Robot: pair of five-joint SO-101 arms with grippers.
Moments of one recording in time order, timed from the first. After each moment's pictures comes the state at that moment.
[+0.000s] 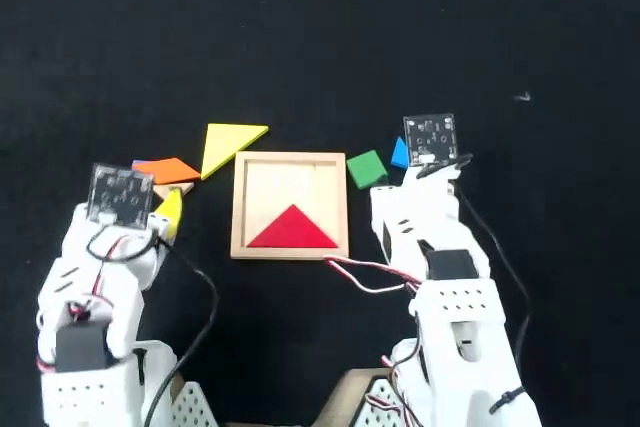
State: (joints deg) left arm -10.0 -89.1 74.8 53.7 -20.4; right arm -2.6 -52.4 75.6 28.5 2.2
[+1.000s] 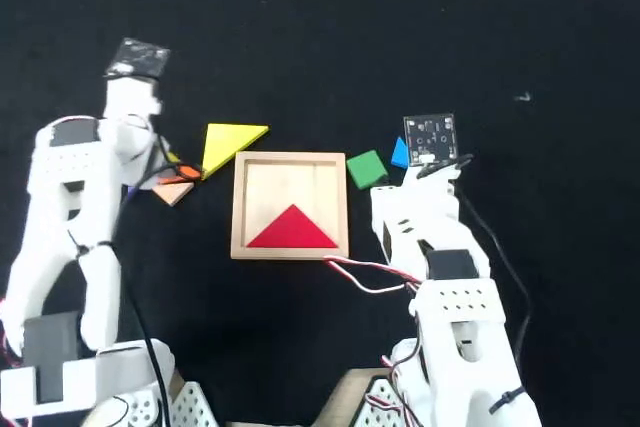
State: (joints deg) left arm -13.5 -8.3 24.7 58.9 -24.7; right arm -2.6 -52.4 75.6 28.5 2.2
